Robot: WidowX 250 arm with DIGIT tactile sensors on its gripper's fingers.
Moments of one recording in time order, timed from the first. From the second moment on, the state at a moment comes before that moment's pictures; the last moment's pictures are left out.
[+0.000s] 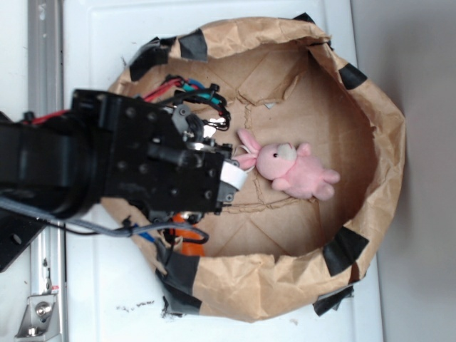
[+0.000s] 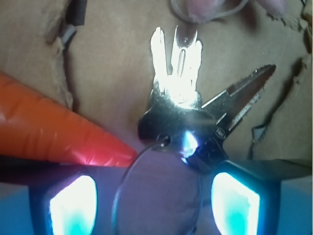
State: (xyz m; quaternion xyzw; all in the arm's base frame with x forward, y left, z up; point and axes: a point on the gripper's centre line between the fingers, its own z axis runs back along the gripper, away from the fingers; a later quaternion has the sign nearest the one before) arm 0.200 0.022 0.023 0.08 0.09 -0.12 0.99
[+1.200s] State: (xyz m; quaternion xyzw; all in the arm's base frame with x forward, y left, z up) arm 0.206 0.022 0.019 0.08 0.08 -0.10 0.99
